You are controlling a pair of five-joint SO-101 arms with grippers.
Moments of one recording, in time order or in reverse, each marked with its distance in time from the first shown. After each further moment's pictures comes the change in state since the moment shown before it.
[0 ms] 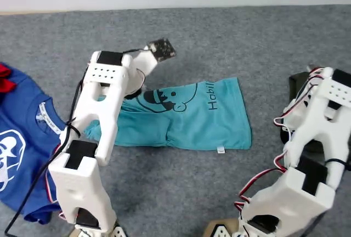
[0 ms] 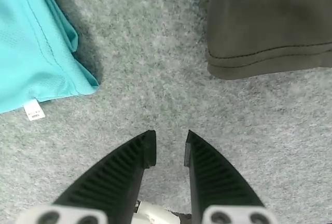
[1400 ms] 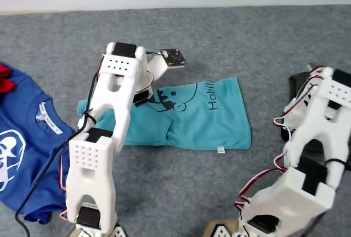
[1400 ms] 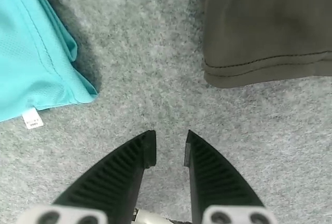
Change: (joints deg) left arm 2.5 19.1 -23.8 21.7 -4.0; right arm 0.0 0.0 0.0 -1.8 0.0
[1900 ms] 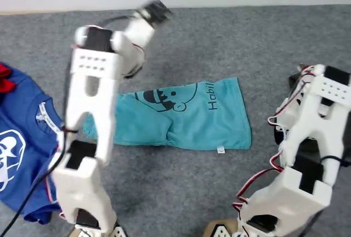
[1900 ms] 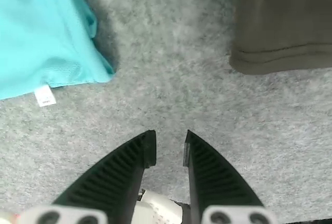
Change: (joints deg) left arm -3.7 -22.3 -4.7 0.0 21.1; right arm -4.0 0.0 -0.1 4.6 0.0
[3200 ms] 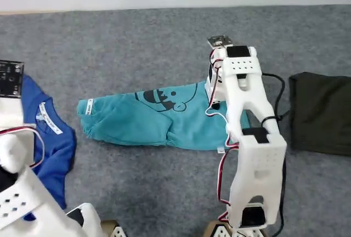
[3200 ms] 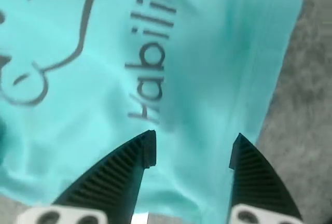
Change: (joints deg) left arm -41.7 -64.8 51.1 0.4 -1.2; right arm -29.5 25.8 -23.7 -13.1 -6.8
